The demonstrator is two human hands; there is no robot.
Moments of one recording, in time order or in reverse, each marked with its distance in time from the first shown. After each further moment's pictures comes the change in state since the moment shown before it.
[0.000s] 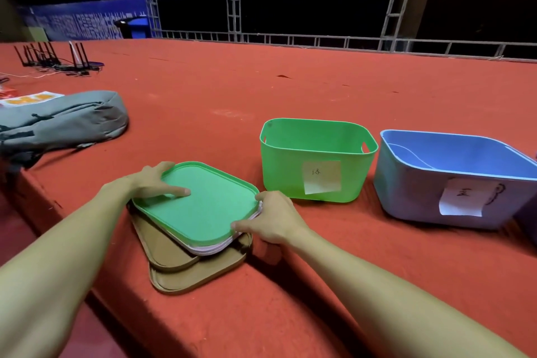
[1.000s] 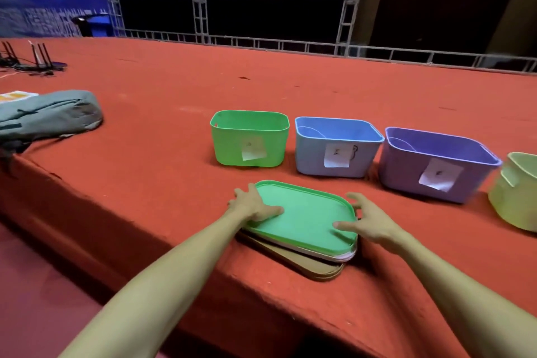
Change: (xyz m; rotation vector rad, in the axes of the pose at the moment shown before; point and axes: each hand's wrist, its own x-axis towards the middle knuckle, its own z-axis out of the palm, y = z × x) left_hand -0.241 0.250 0.148 -0.091 -0.081 0.084; right_hand -0.273 0.146 -0.185 0.003 0.151 0.359
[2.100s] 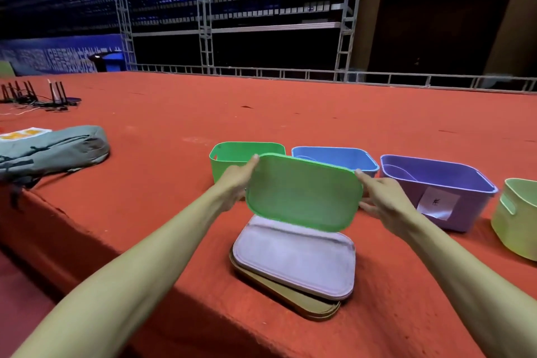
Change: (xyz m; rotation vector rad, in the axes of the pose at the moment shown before) left_hand 0.003 0.032 -0.095 -0.966 0.042 0.197; right_hand 0.019 -0.065 -0.074 0.724 0.205 -0.064
